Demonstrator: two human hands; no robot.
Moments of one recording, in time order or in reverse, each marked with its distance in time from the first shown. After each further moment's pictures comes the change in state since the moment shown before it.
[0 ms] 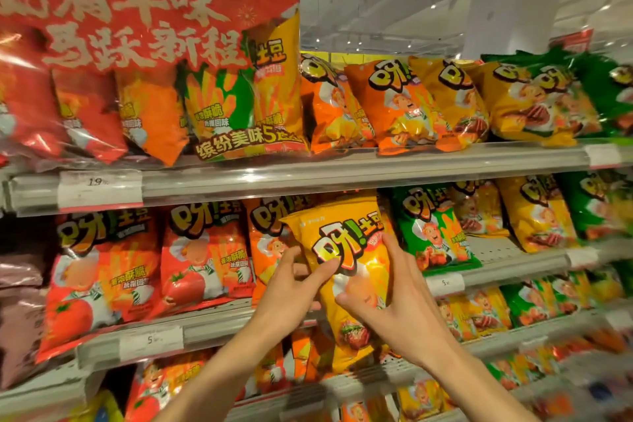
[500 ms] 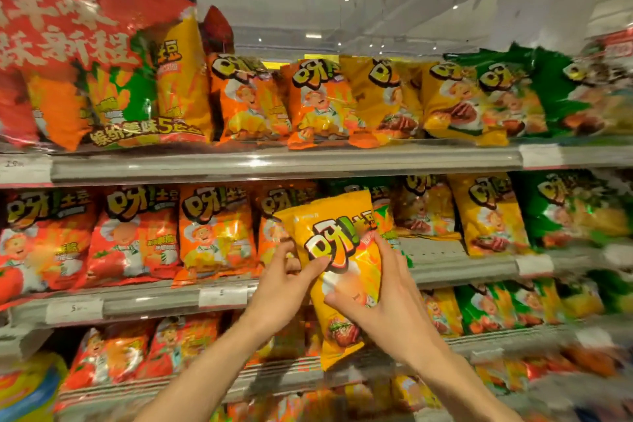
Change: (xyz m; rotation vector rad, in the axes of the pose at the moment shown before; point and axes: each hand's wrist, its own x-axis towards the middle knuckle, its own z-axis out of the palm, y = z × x) left_hand -0.012 0.021 0.161 -0.005 0.153 0.029; right_hand -0.015 0.109 -0.111 0.054 -0.050 -0.047
